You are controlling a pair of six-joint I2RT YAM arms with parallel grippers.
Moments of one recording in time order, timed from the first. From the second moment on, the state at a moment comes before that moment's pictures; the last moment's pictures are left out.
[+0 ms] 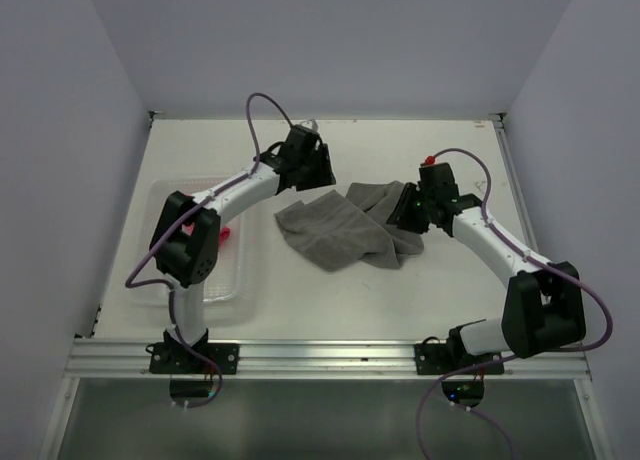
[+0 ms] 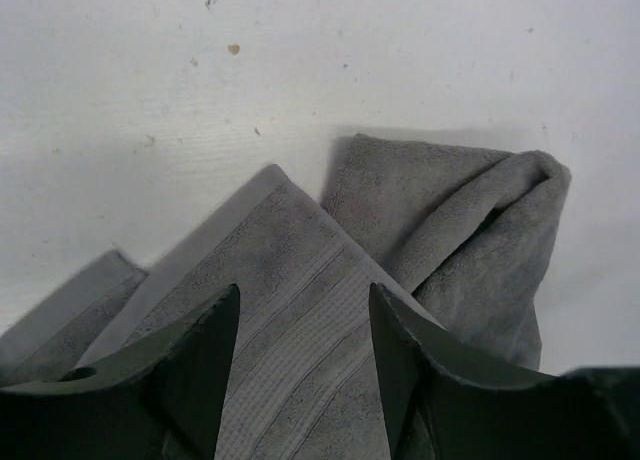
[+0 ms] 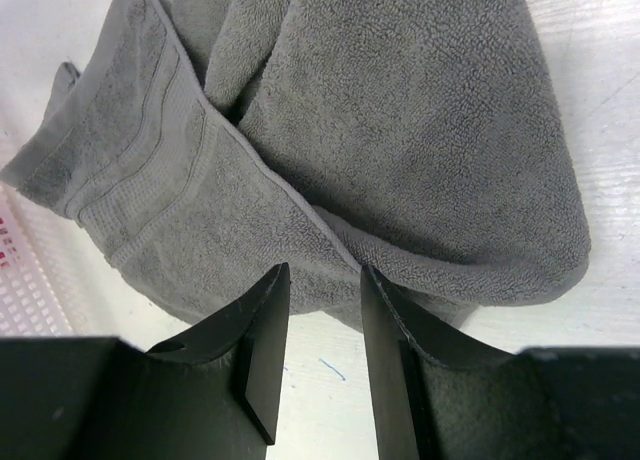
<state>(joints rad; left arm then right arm) -0.56 1.91 1.52 -0.36 0.00 -0.64 0.27 1.40 0.94 -0.47 -0.12 0.64</state>
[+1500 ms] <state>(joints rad) -0.65 2.39 2.01 -0.65 -0.29 -0.78 0.20 1.41 0.78 -0.33 -0.25 0.64</state>
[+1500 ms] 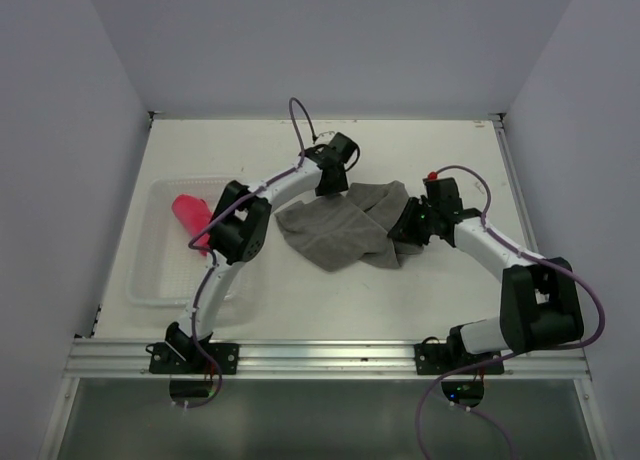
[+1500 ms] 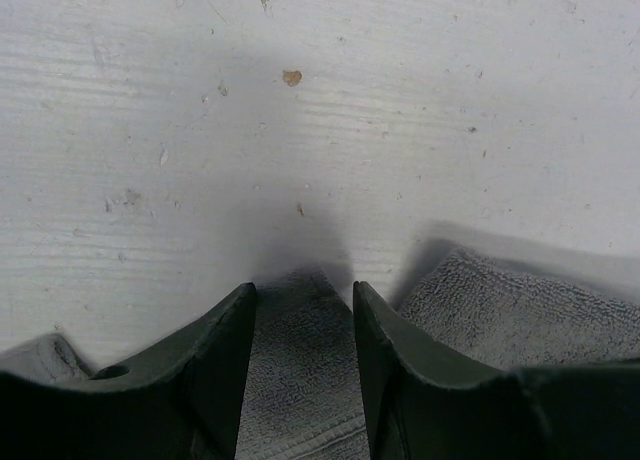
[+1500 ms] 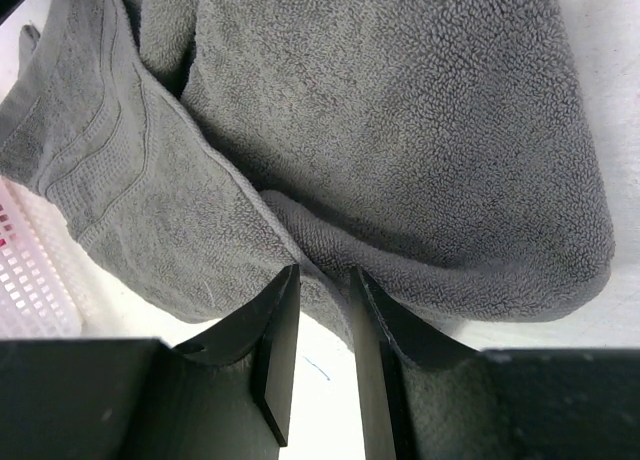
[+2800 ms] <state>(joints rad) -0.70 1.22 1.33 -0.38 -0.48 -0.55 0.09 1.41 0.75 -0.31 -0.22 0.76</state>
